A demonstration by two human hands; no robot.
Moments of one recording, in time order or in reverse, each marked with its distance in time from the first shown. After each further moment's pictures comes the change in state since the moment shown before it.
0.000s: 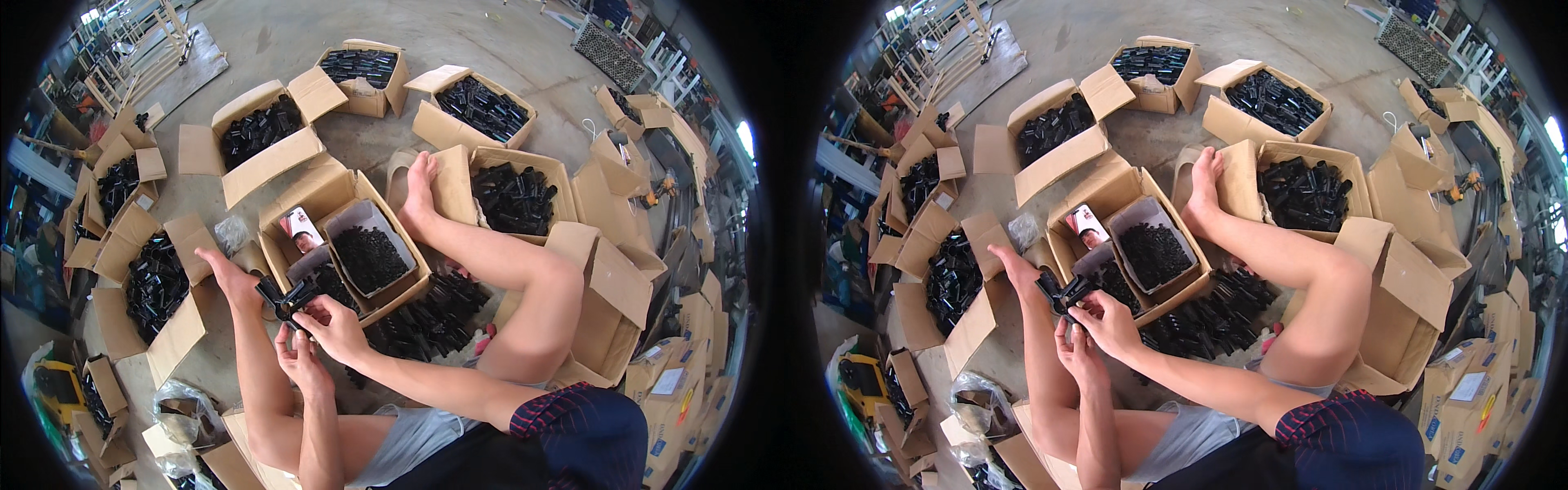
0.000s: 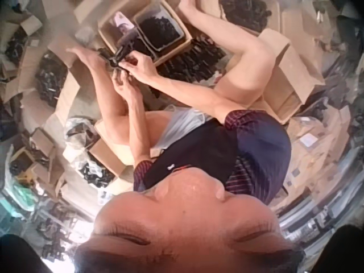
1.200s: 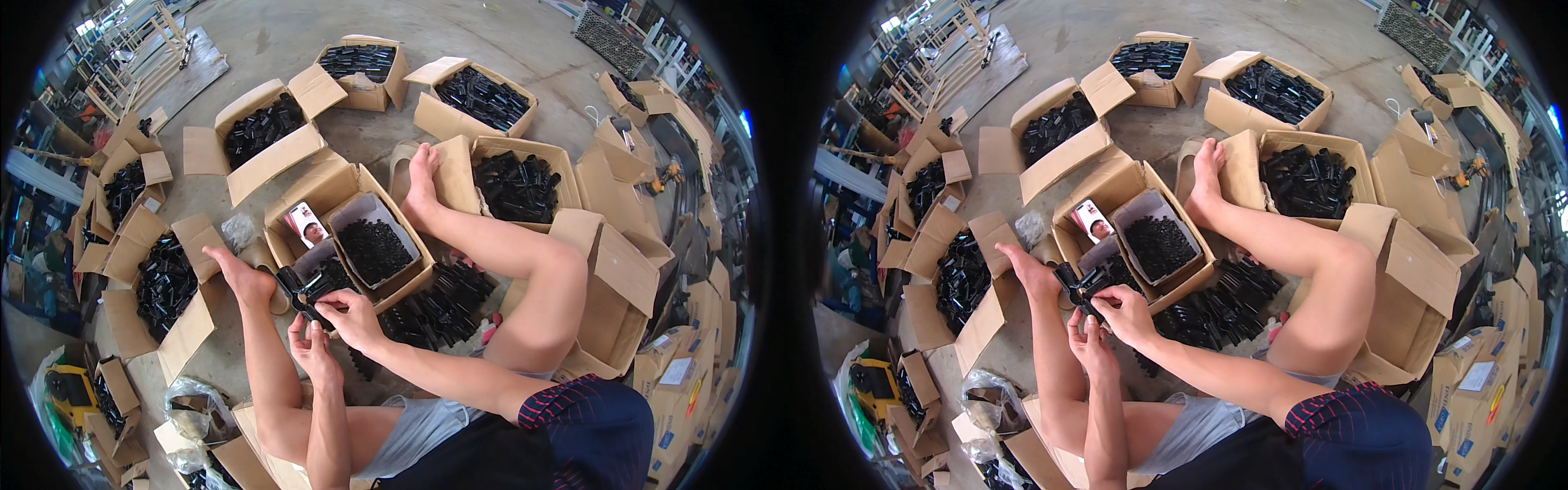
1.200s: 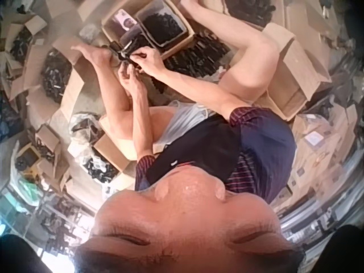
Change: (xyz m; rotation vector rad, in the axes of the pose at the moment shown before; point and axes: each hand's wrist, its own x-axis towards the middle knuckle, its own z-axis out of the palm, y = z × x) left_hand -0.004 -0.009 -0.001 0.087 -0.085 -0.011; right_hand -0.002 0.016 -0.022 0.003 0.011 0.033
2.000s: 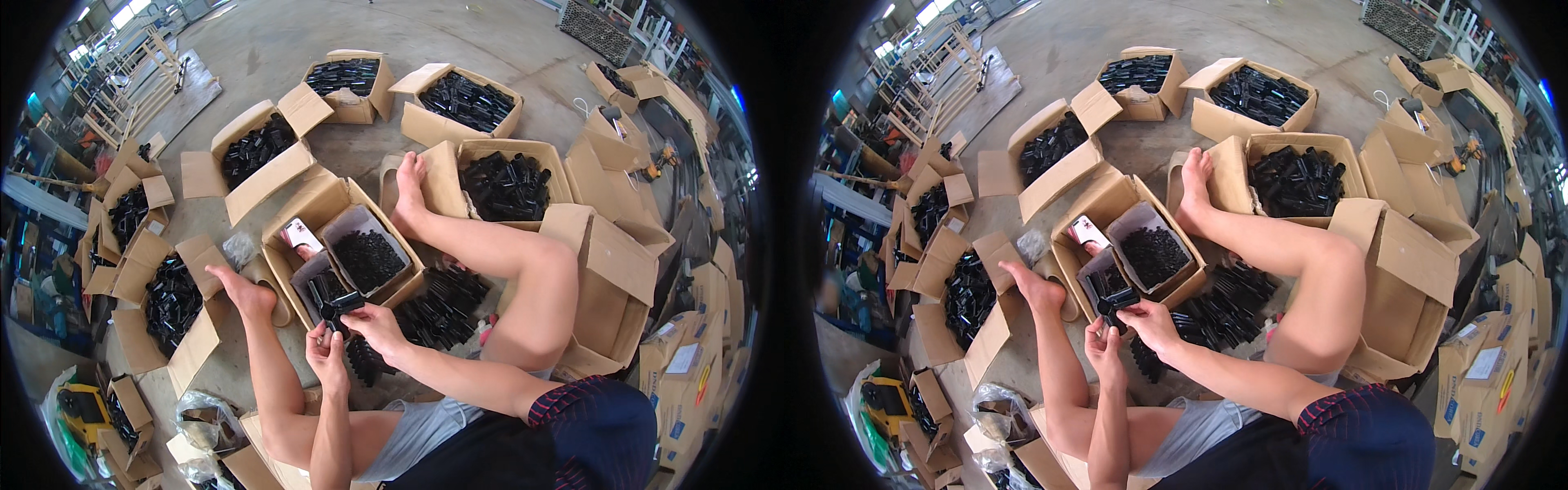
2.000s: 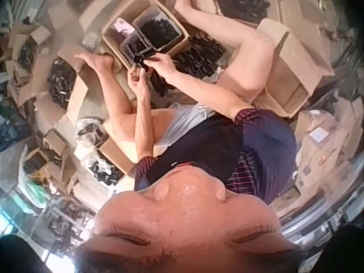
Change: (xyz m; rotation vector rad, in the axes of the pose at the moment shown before) left_hand -0.015 -0.013 0.002 0.121 -0.211 -0.080; right_hand -0.022 -0.001 -0.053 0.283 0.023 0.344
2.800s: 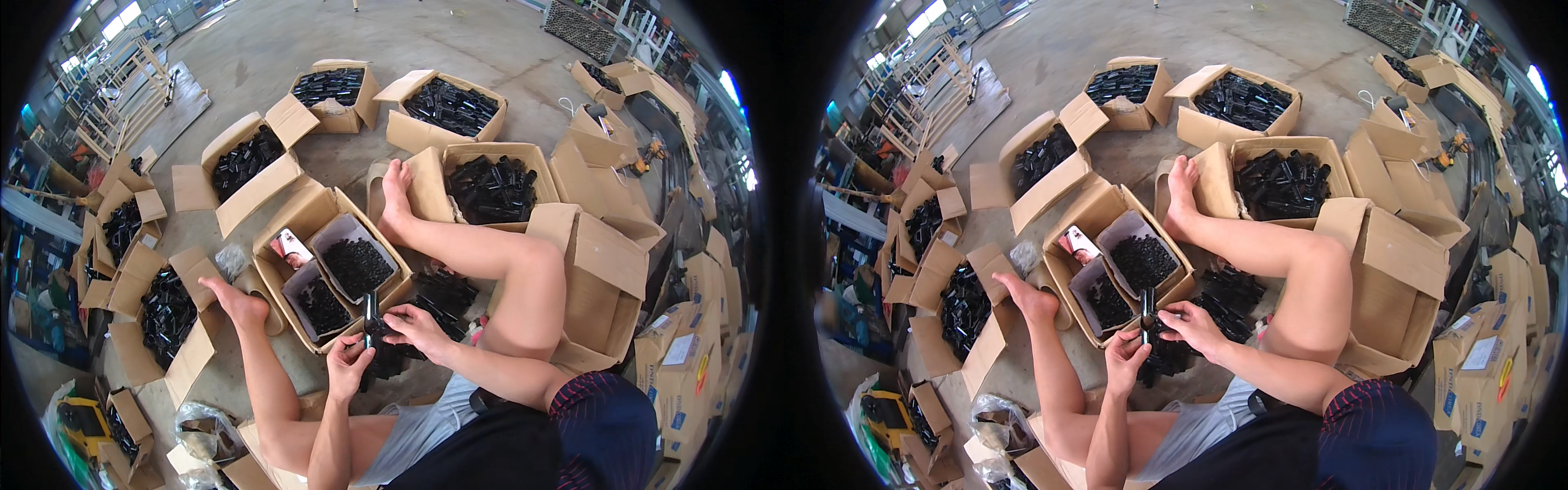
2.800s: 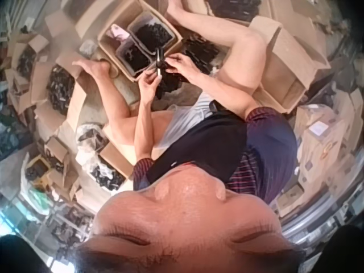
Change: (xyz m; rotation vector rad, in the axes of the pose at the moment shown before) left_hand -0.018 -0.003 0.021 0.116 -0.363 -0.258; right_hand -0.044 -0.039 -0.082 0.076 -0.008 0.043
